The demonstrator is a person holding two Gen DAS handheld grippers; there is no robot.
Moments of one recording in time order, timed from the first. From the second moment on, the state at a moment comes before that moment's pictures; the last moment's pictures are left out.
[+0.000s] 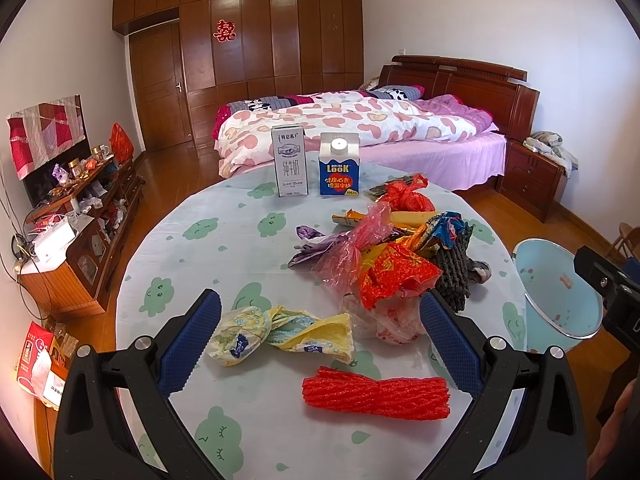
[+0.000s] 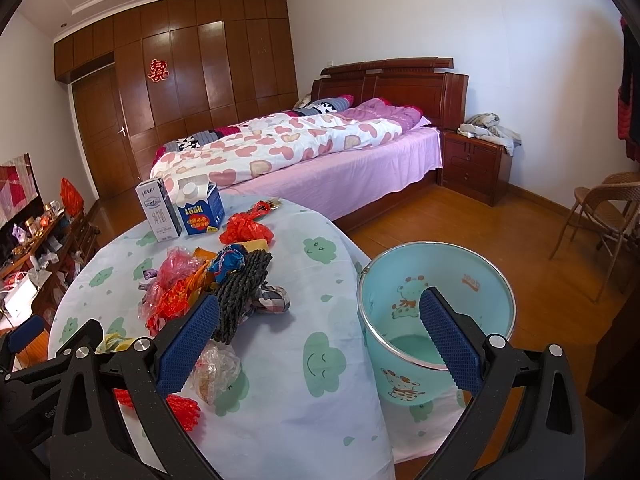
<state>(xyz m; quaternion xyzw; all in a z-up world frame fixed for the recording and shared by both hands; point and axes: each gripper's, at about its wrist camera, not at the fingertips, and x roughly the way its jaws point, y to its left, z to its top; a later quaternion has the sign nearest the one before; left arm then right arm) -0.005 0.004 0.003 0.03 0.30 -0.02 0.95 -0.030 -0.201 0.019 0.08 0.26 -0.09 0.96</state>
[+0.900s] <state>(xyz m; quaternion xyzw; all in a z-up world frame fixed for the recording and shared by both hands) -0.007 0.005 0.008 0.03 0.29 -0.03 0.95 -0.035 -0.206 0.013 0.08 0.25 -0.11 0.96</state>
